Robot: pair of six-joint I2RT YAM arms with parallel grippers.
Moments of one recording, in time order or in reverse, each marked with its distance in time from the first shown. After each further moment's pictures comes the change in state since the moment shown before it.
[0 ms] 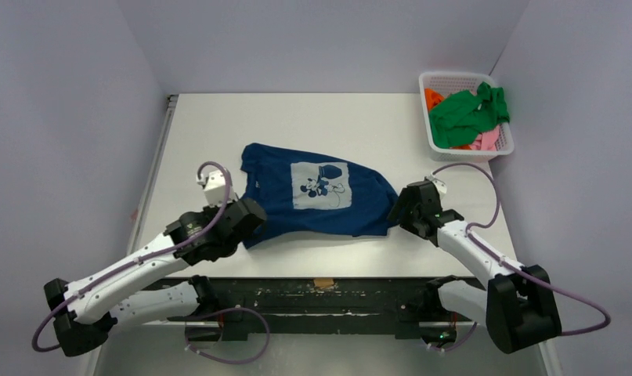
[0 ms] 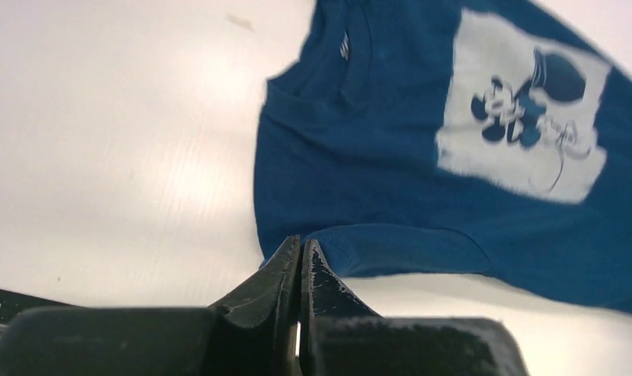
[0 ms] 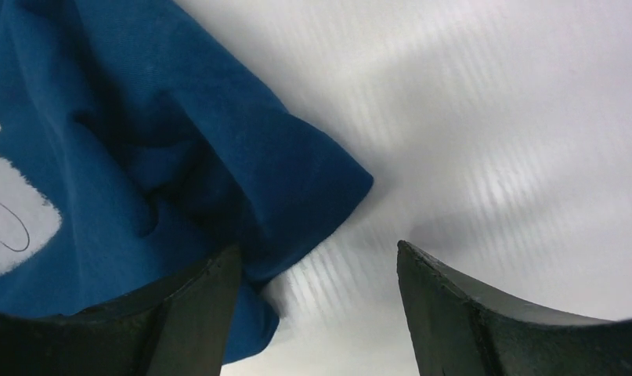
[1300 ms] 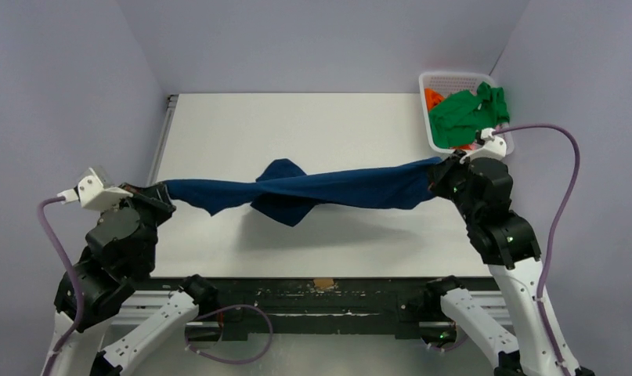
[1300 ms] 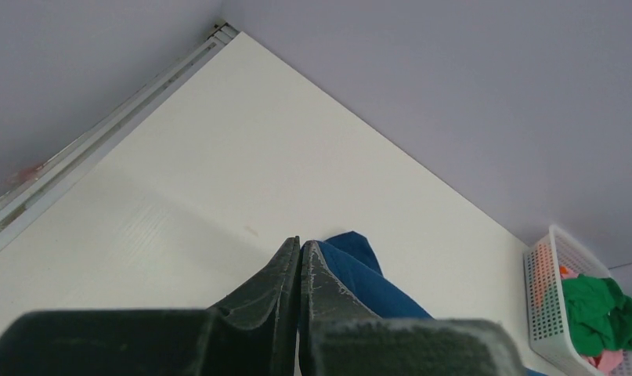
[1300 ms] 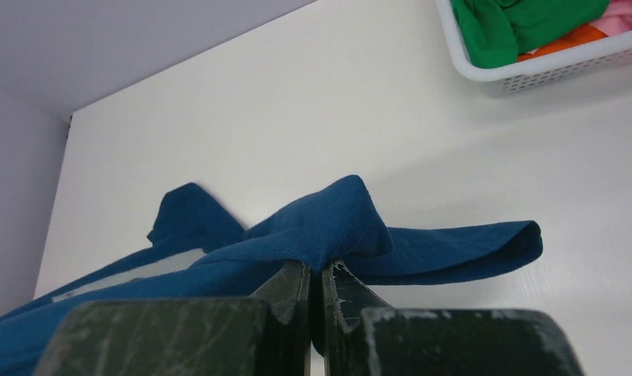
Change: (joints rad) left arm 0.417 -0.413 0.298 0.130 -0.068 0.401; right arm -0.001 -0.313 0.599 -0.332 -0.015 -0.211
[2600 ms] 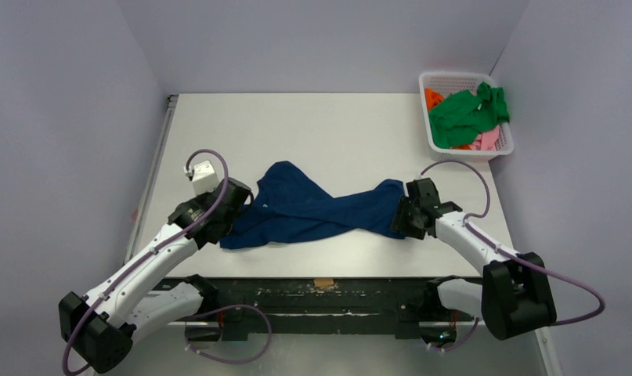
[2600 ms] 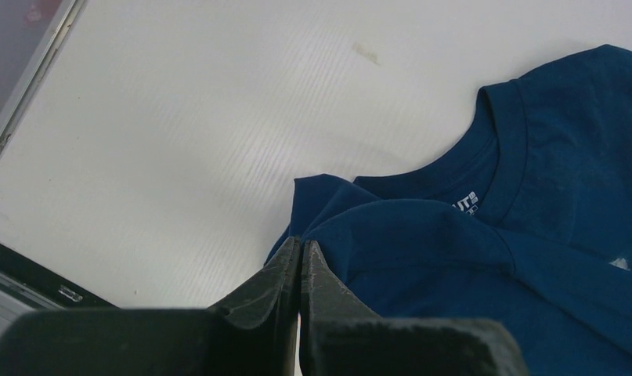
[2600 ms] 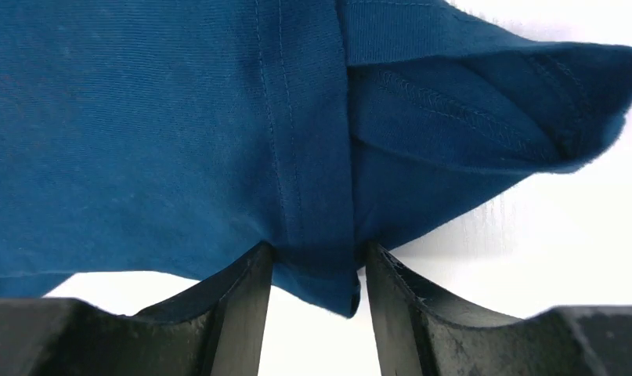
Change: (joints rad) left arm 0.002 0.437 -0.383 0.008 0.106 -0.179; right arm -0.026 0.401 -0.538 0.215 -0.134 0.037
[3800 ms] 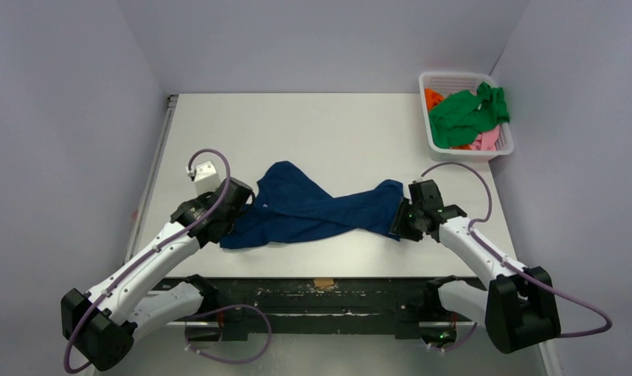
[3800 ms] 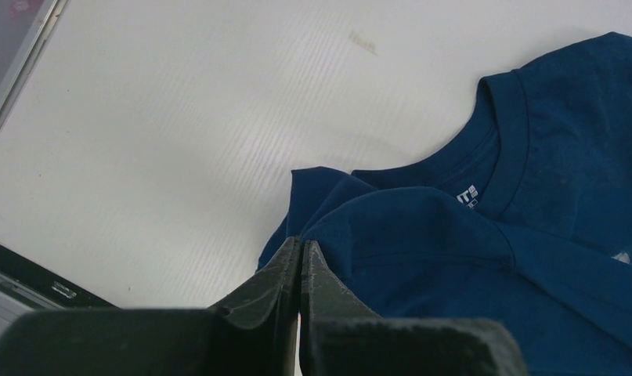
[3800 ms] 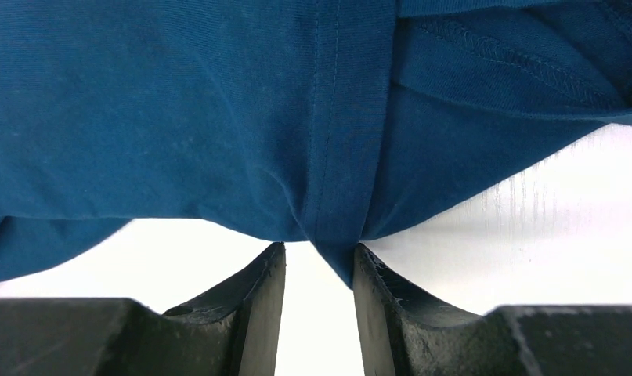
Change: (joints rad) left arm 0.000 0.020 -0.003 0.008 0.018 -0.008; right arm 0.008 -0.069 -0.003 -0.040 -0.118 0.035
